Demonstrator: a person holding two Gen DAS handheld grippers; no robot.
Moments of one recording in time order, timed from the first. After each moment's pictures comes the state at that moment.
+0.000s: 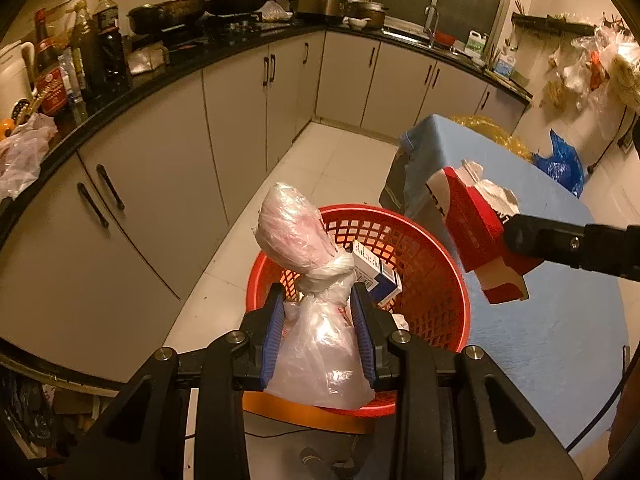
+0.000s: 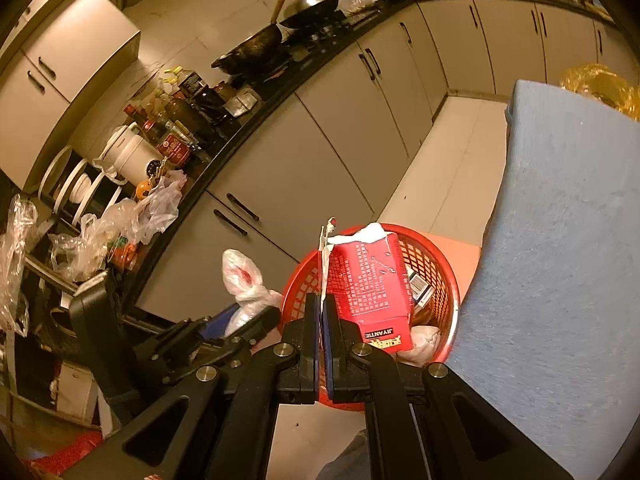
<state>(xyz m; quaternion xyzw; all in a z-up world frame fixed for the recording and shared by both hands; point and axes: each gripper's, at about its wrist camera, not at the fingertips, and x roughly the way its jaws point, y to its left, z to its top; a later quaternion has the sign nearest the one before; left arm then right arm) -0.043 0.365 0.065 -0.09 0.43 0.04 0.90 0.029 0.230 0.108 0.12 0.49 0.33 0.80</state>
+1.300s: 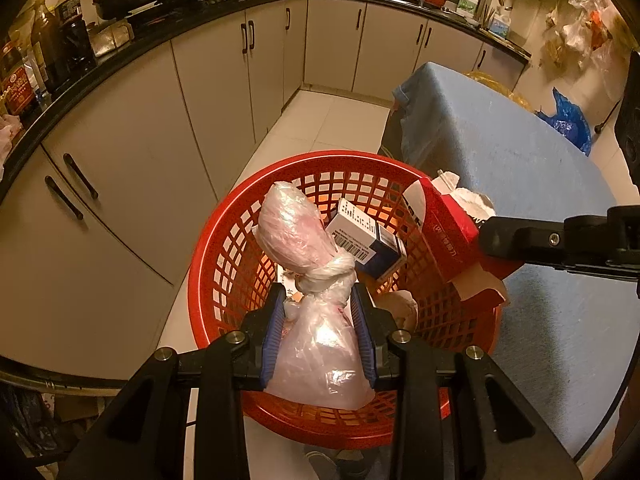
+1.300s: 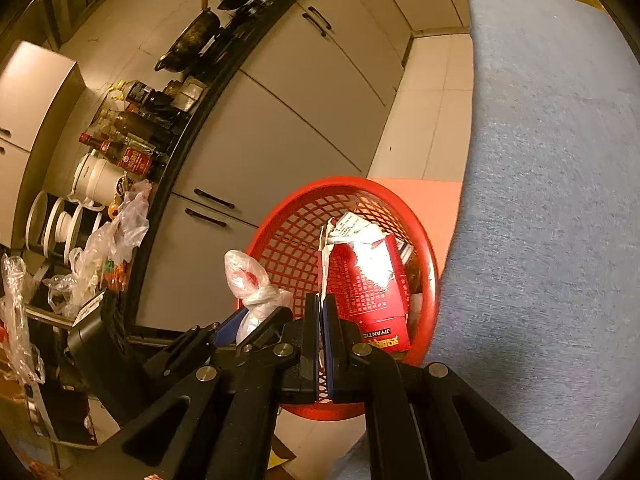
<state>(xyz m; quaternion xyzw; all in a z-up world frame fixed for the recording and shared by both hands) -0.007 0.345 0.012 -0.06 0.48 0.02 0.87 0.061 0.207 0.031 0.20 0.56 0.30 0.75</state>
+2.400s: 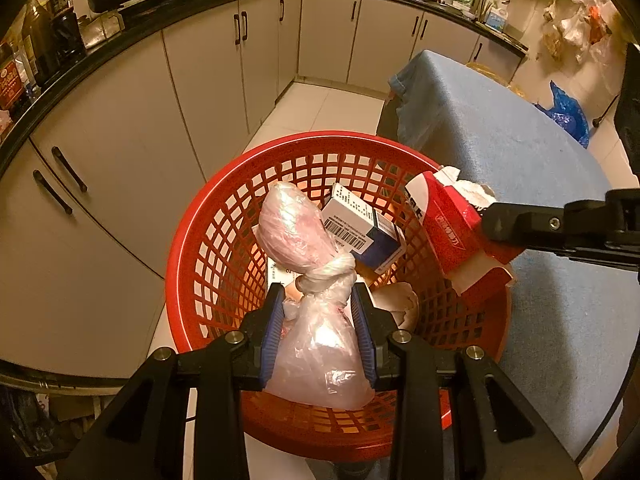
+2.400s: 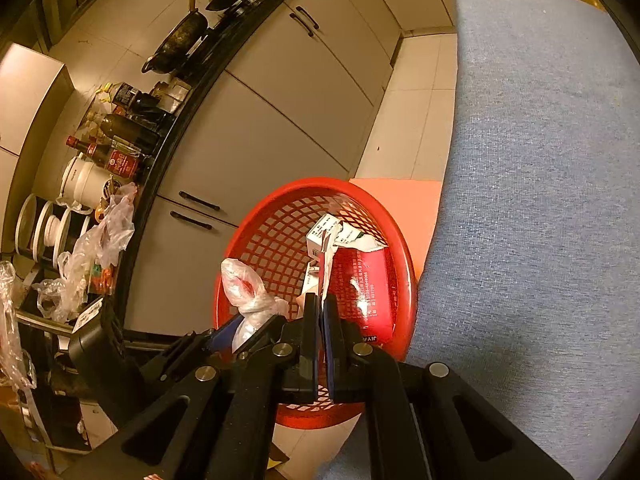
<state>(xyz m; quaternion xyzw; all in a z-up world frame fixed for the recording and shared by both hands) -0.004 0.344 -0.005 -0.06 0.49 0.00 0.87 0.064 0.204 0.021 0.19 0.57 0.28 0.75</state>
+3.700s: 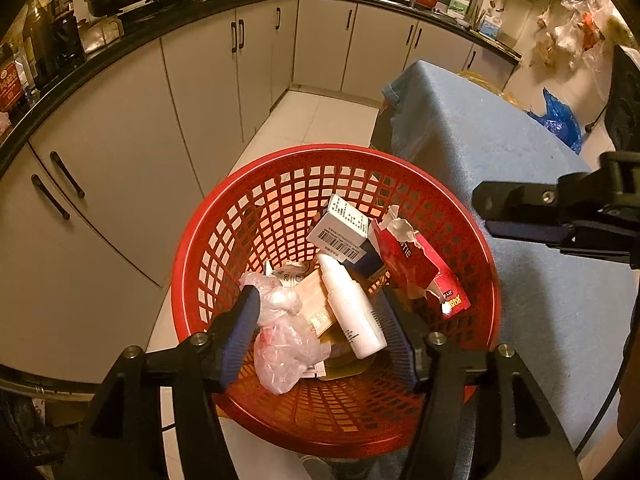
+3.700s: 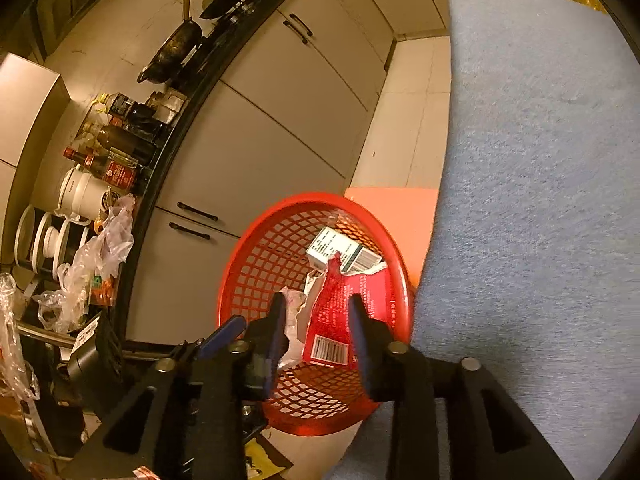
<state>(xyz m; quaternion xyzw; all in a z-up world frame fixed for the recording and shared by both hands) -0.007 0.350 0.004 -0.06 0.48 0.00 0.88 0.066 0.199 0.029 0.20 0.56 0.27 0.76</state>
